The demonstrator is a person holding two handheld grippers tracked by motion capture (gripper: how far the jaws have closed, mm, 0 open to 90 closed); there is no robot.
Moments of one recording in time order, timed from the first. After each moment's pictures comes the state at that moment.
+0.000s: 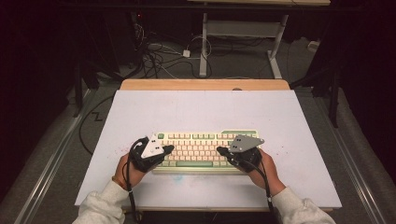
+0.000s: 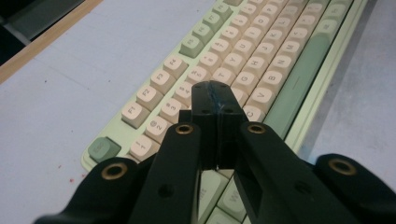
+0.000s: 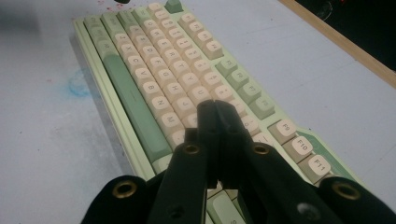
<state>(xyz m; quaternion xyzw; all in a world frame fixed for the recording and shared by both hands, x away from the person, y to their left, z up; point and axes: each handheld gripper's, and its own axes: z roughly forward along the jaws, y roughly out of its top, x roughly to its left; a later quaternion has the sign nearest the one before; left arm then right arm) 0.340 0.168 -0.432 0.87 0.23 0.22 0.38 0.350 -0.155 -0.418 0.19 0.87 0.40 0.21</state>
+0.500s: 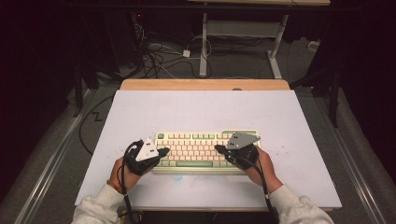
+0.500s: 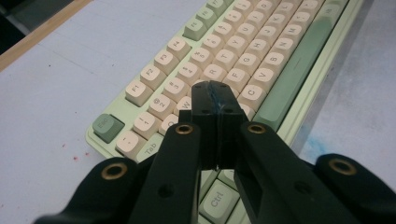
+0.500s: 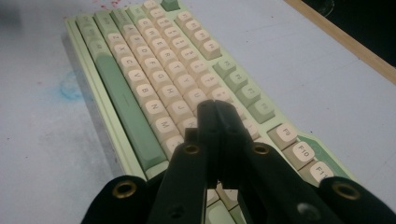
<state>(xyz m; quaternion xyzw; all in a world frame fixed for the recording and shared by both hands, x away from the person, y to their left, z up) 0.333 0.178 -0.436 0.87 0.24 0.22 0.38 0.359 -0.149 -0.419 0.19 0.87 0.39 0.21</state>
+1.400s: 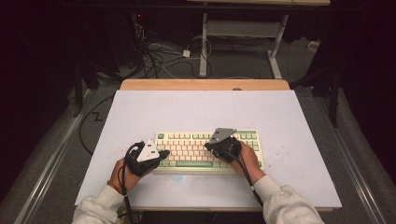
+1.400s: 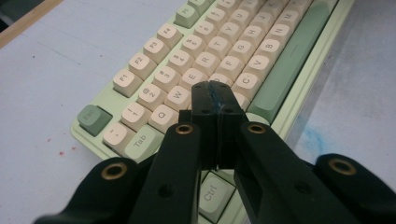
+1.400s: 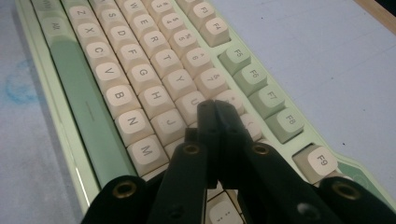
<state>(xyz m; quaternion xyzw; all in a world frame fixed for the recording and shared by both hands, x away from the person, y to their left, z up) 0.335 0.176 -0.444 0.88 0.23 0.20 0.37 0.392 -0.110 -0.443 0.20 0.90 0.34 0.19</state>
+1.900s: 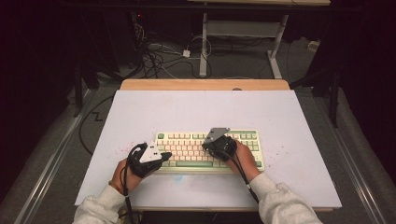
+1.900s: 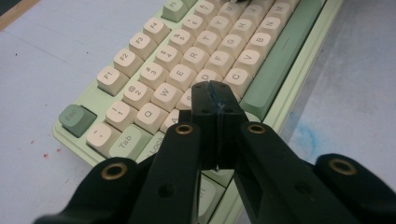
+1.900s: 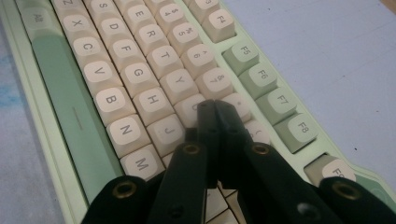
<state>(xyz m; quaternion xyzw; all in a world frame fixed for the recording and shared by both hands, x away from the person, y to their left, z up) 0.335 0.172 -0.448 0.88 0.22 0.19 0.36 0.398 -0.098 -0.448 0.19 0.91 0.32 0.19</state>
